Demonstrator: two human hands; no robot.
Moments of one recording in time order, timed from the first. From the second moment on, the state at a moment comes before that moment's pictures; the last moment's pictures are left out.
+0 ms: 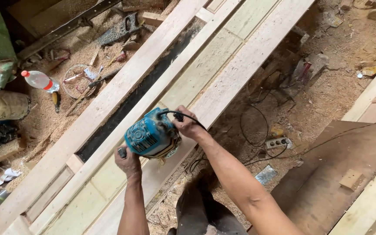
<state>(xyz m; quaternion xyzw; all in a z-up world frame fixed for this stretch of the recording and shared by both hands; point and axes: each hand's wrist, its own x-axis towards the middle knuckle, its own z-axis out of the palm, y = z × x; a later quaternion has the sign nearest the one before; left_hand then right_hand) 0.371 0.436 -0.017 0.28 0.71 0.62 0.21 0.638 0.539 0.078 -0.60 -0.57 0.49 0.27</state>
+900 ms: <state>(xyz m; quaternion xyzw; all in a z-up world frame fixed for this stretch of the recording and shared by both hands) 0.530 0.588 0.007 0.30 0.73 0.56 0.23 0.796 0.674 0.074 -0.64 -0.53 0.47 0.30</state>
